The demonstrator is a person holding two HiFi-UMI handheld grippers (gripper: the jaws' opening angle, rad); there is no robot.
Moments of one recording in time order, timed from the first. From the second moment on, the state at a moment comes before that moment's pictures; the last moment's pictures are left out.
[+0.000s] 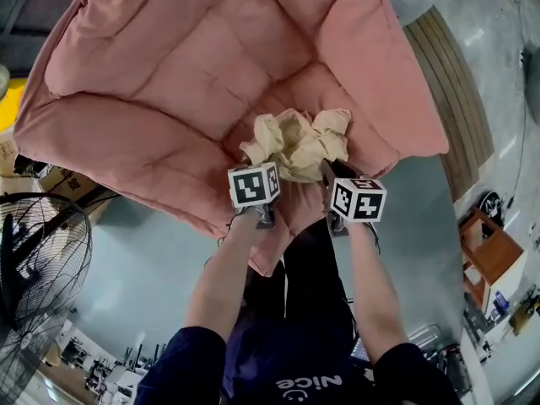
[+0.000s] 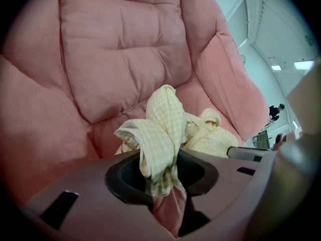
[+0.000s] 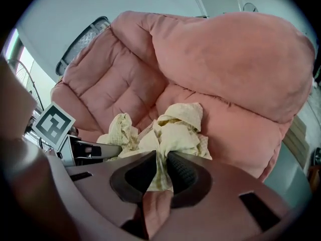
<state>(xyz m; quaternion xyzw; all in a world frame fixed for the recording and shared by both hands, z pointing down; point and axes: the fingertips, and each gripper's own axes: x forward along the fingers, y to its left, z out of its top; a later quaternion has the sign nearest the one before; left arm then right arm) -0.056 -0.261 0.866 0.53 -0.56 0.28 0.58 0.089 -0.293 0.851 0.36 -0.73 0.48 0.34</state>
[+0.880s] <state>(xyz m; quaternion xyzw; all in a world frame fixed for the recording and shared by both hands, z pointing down) -0.059 -0.261 0.902 0.49 -0.55 0.24 0.63 0.095 -0.271 0.904 0.38 -0.66 0.50 0.41</state>
